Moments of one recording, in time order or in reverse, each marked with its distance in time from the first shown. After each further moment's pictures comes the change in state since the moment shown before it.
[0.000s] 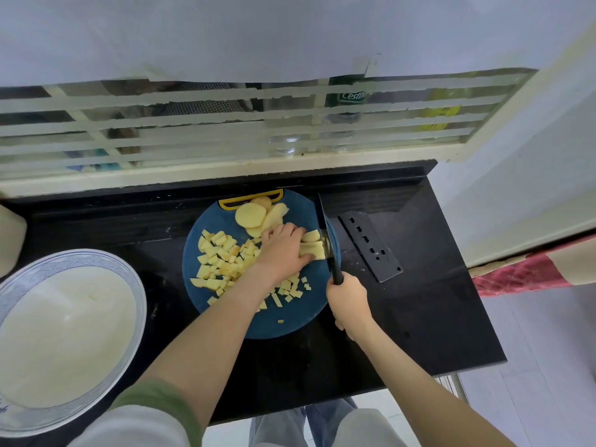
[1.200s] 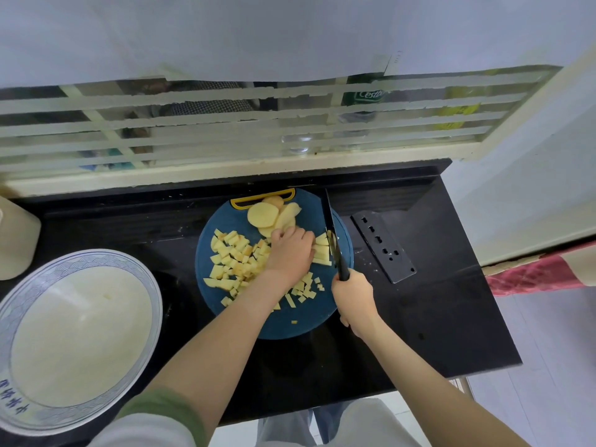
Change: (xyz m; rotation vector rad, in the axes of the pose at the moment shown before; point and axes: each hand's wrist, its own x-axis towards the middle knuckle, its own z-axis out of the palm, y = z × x) left_hand -0.009 -0.006 0.001 0.089 0.092 0.044; right_hand 0.002 -0.012 0.014 0.016 0.024 0.012
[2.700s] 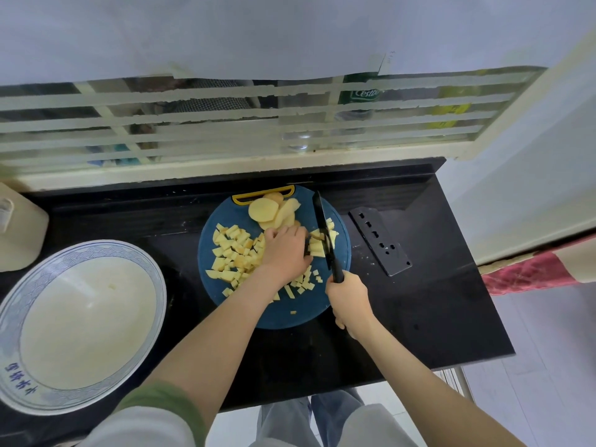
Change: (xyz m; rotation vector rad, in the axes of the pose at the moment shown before) left_hand -0.016 0.001 -0.010 -0.009 -0.028 -0.068; right_hand -0.018 0.009 0.003 0.043 -0.058 0.020
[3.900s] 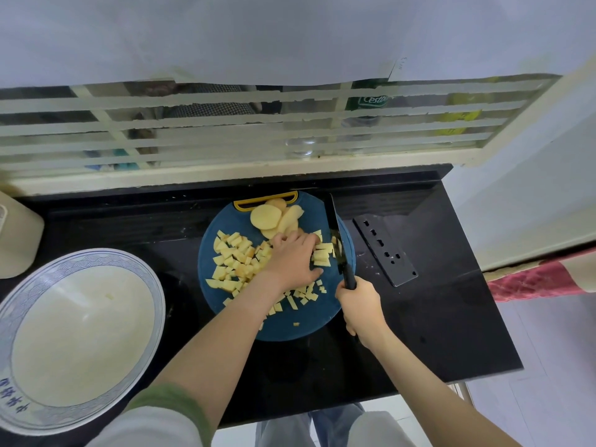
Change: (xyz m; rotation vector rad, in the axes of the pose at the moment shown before) left_hand 0.013 -0.007 0.008 -0.112 -0.070 0.122; right_hand 0.008 -0.003 -0.011 0.023 0.027 -0.007
